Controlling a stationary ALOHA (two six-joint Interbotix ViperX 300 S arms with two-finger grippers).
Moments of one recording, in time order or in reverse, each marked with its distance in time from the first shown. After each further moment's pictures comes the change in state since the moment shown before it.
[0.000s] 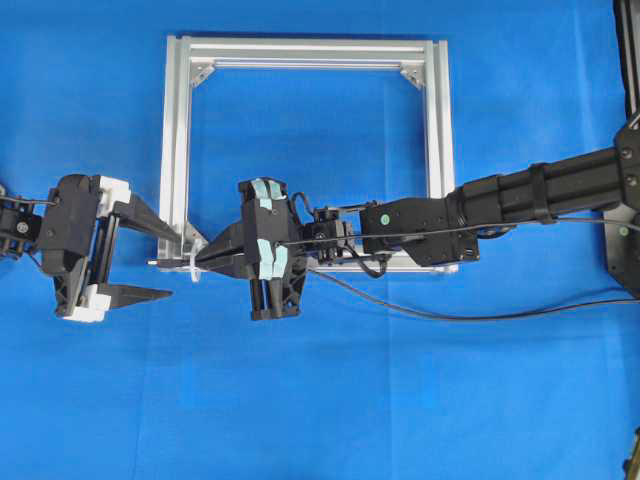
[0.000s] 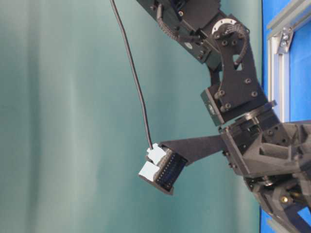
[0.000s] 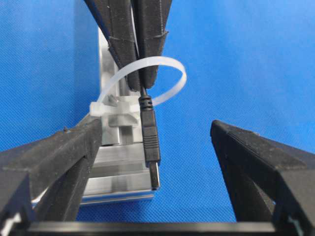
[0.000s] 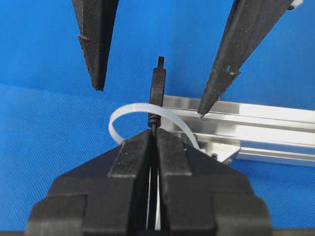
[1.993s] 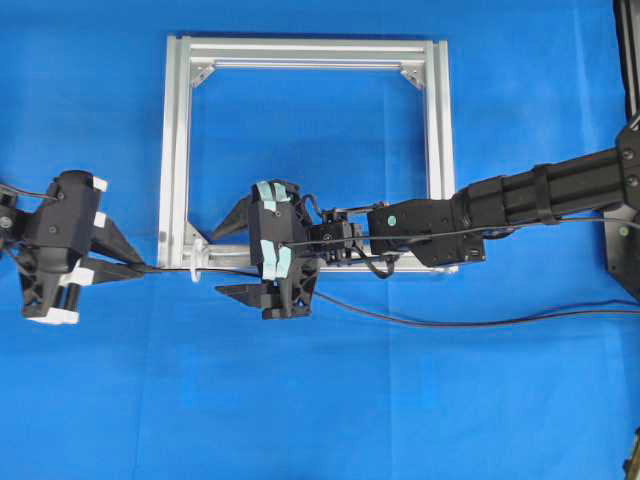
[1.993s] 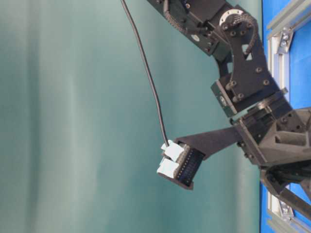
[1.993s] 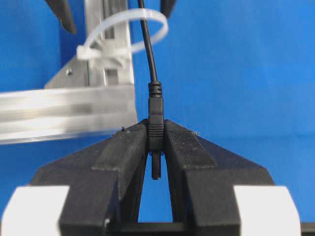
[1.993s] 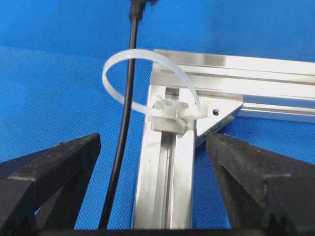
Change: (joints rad) left arm 0.000 -0.296 -0.089 -0.002 0.644 -0.034; right arm 0.000 -0.003 0.040 0.008 0.029 0.008
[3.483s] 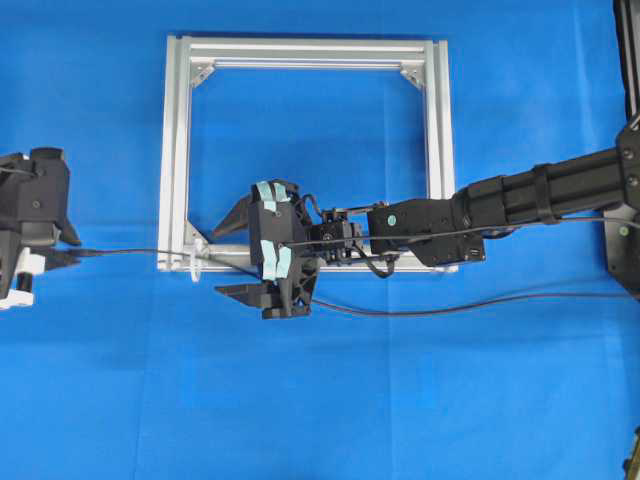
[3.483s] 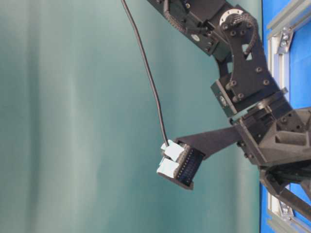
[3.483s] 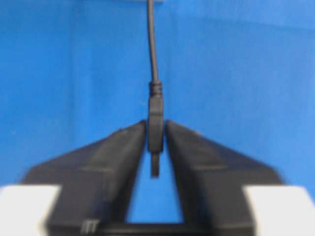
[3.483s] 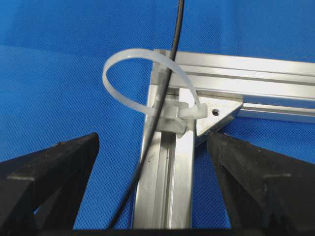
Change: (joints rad) left arm 0.032 -0.216 -0.014 0.057 0.505 -0.189; right arm 0.000 0.000 -0.002 0.000 -0.003 -0.003
